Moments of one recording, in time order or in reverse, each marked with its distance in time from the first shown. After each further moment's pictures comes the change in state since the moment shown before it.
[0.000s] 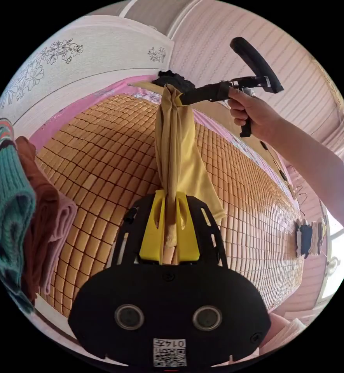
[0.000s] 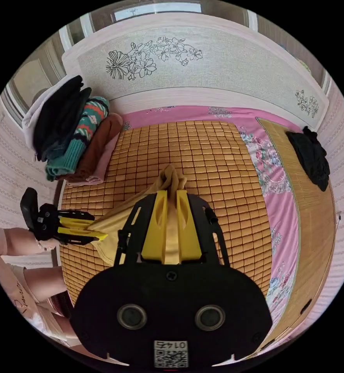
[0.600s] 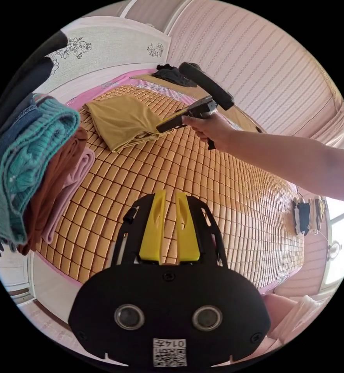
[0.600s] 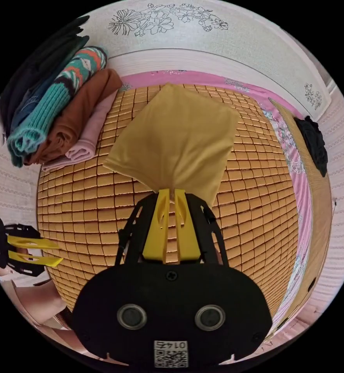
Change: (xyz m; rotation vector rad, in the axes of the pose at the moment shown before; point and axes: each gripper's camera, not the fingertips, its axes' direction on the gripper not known) left arm 0.076 0.089 -0.022 -0.076 0.029 0.067; right arm -0.089 0.004 0.079 -0.128 0.125 0.048
